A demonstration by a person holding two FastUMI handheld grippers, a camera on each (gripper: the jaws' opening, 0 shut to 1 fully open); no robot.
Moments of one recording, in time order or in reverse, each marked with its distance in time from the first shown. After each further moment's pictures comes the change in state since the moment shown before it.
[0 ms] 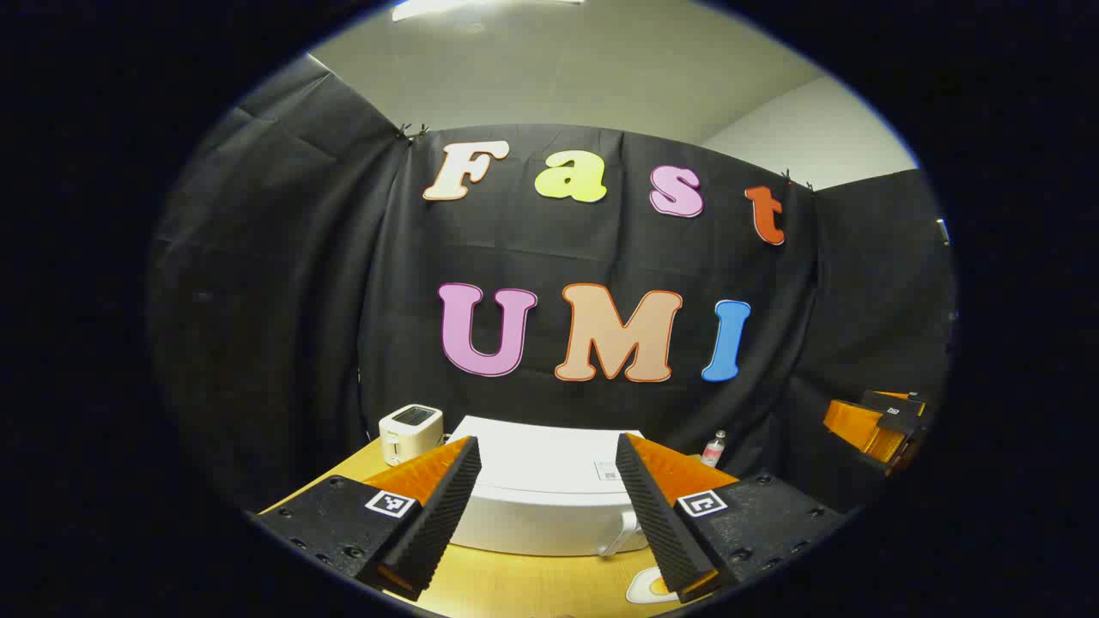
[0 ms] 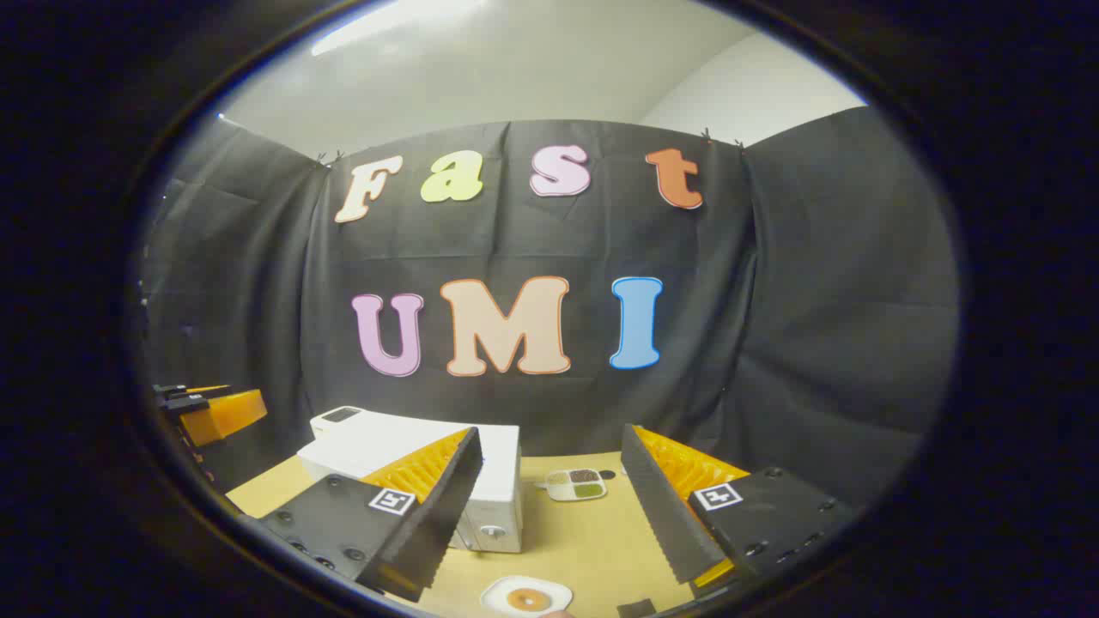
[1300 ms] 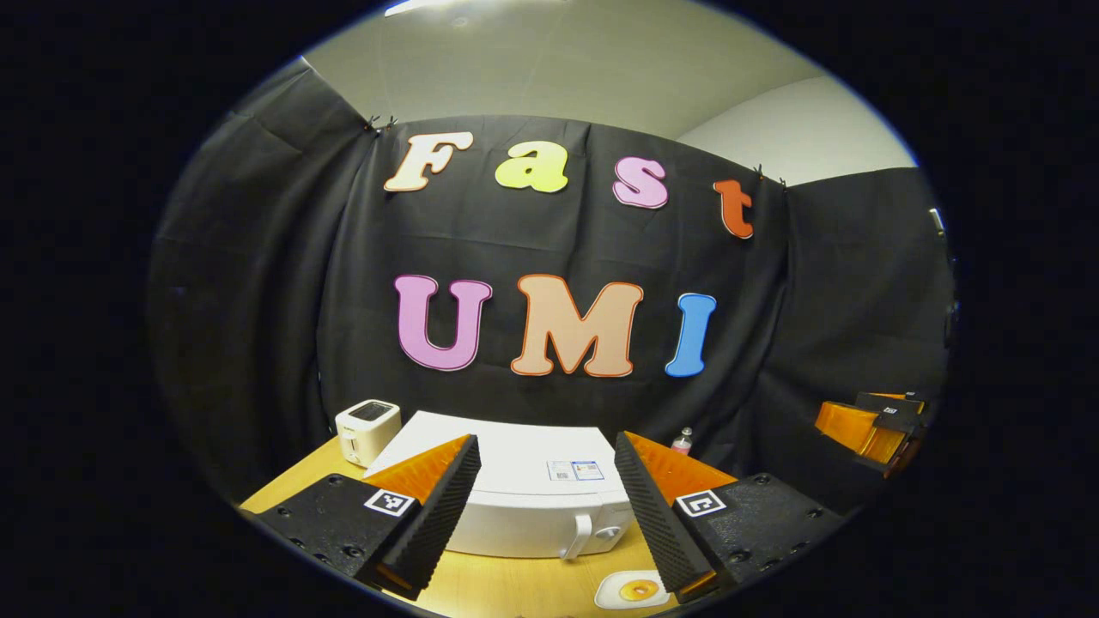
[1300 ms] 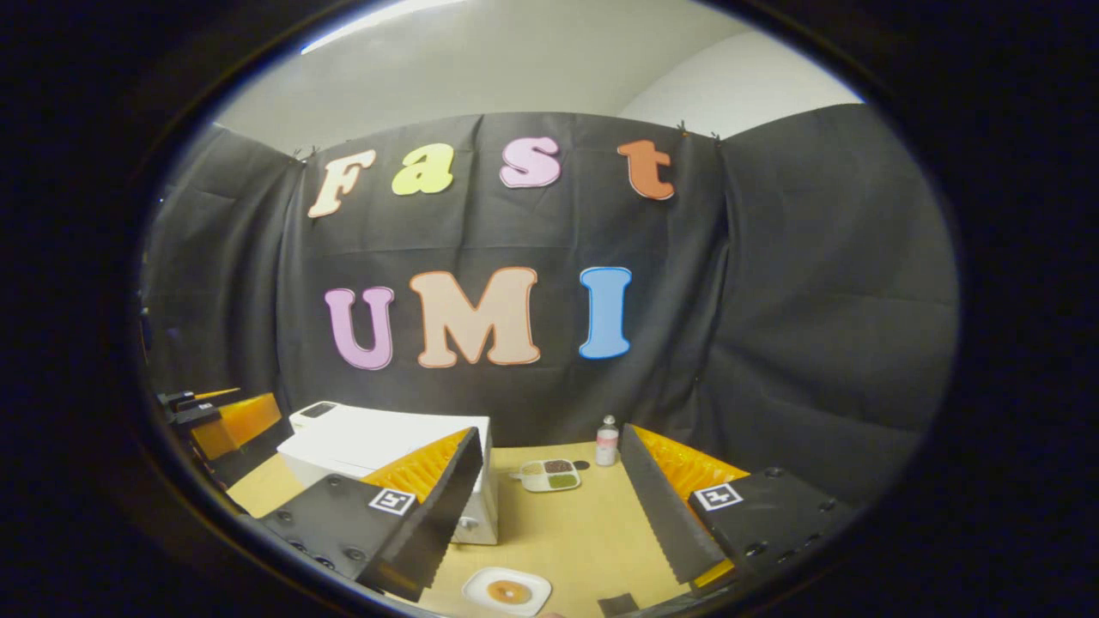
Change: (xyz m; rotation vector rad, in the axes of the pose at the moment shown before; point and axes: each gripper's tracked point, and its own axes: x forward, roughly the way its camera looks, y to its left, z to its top) left arm 0.021 -0.056 -0.029 -0.001 0.038 -0.117; right arm -0.003 -0.056 -0.010 0.026 0.057 -0.102
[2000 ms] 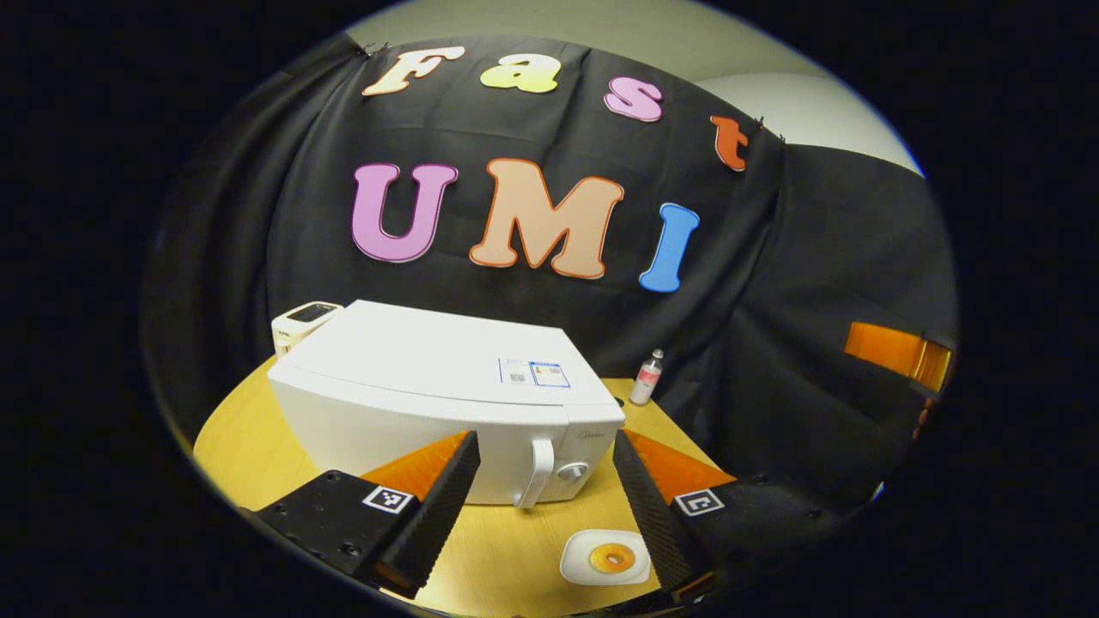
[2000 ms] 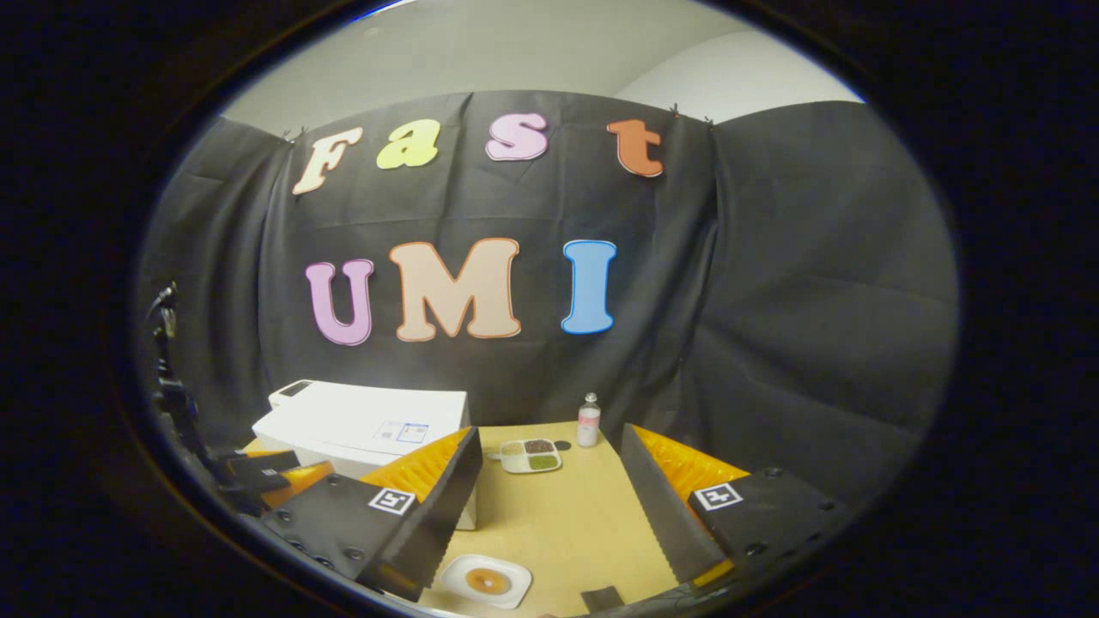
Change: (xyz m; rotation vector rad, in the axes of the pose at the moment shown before) left arm 0.031 -0.035 -0.150 -0.094 0.303 -0.123; right arm 0.011 -0.016 -0.031 -0.028 0.073 -0.029
